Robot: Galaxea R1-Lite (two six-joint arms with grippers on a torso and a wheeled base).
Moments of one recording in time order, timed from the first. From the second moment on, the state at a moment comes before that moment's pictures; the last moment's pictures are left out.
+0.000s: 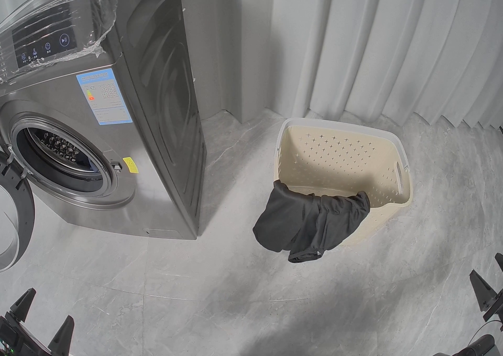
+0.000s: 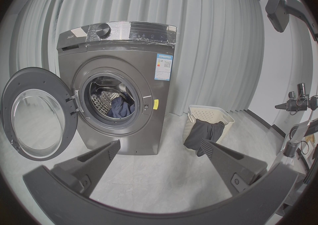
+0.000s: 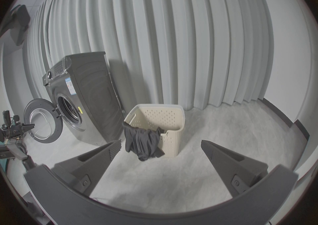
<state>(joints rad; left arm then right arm) -0.15 0.09 -0.02 -0.07 -0.02 -0.05 -0.08 0.32 -0.17 -0.06 0.17 0.06</state>
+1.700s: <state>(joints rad) -0.15 0.09 -0.02 -0.07 -0.02 -0.05 0.36 1.71 -0.35 -0.70 0.11 0.24</state>
